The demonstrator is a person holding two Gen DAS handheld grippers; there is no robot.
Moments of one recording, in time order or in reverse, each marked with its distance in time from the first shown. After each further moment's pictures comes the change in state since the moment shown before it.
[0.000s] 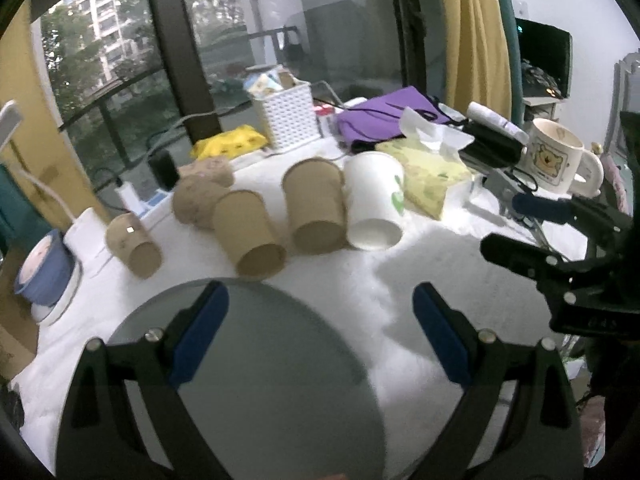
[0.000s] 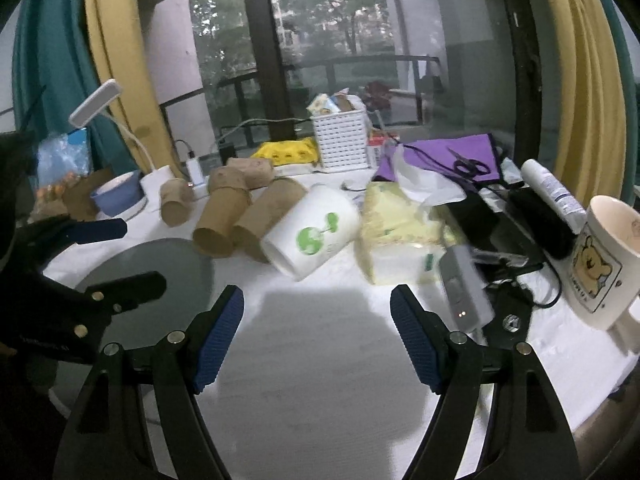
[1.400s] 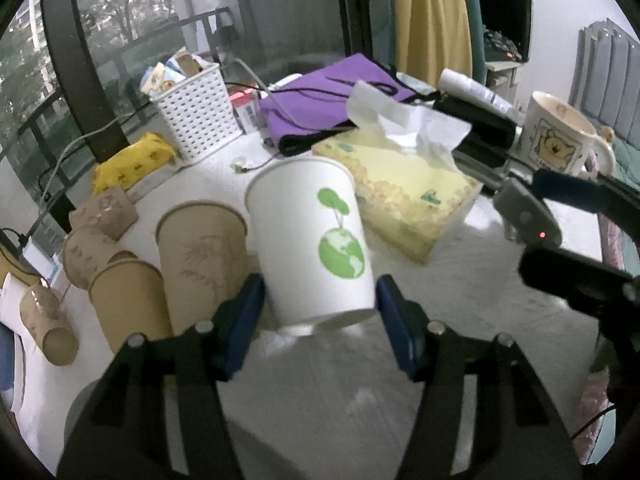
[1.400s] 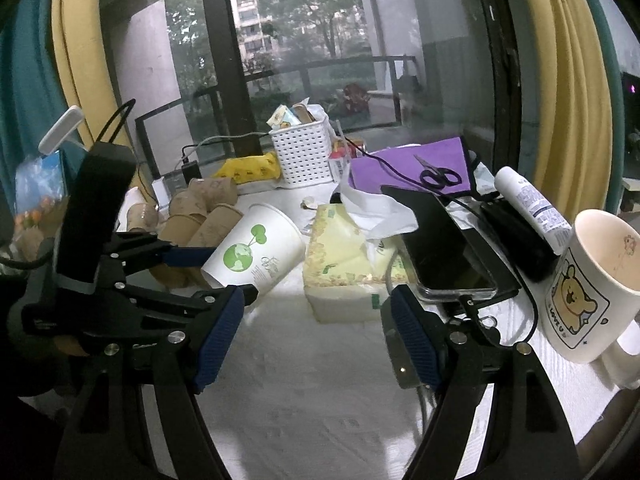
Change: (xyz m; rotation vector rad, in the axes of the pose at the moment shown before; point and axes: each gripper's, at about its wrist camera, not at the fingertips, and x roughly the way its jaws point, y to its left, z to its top) left arm 0.096 -0.031 0.055 0.124 0.075 -0.178; right arm 0.013 -0.038 0.024 0.052 -0.014 -0.039
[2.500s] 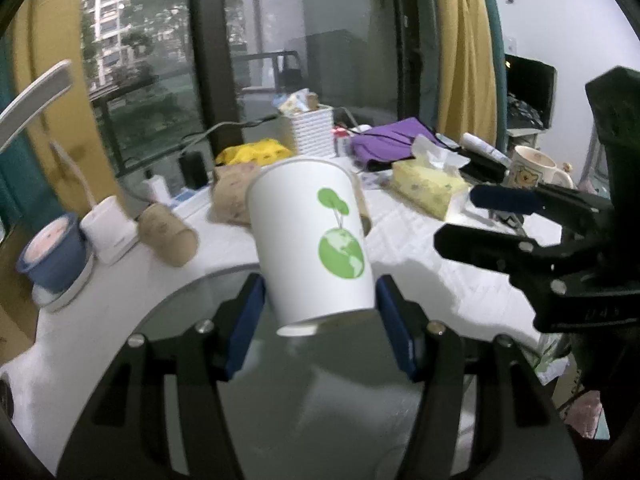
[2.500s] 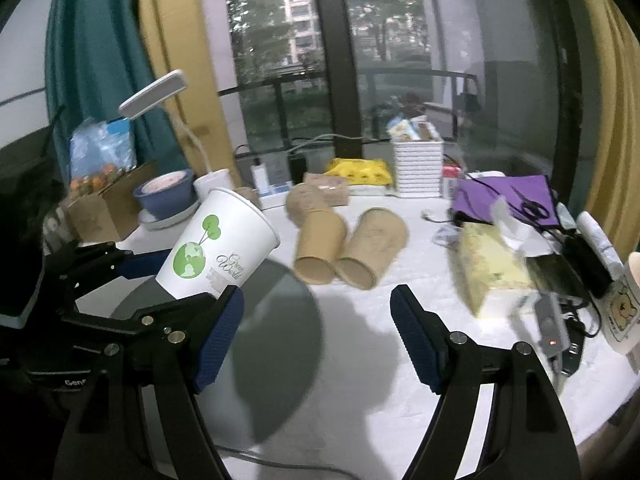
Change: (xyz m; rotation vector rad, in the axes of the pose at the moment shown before) left arm -0.169 0.070 -0.131 -0.171 -0.208 0.111; right arm -0.024 0.161 -0.003 -0.141 0.003 0.125
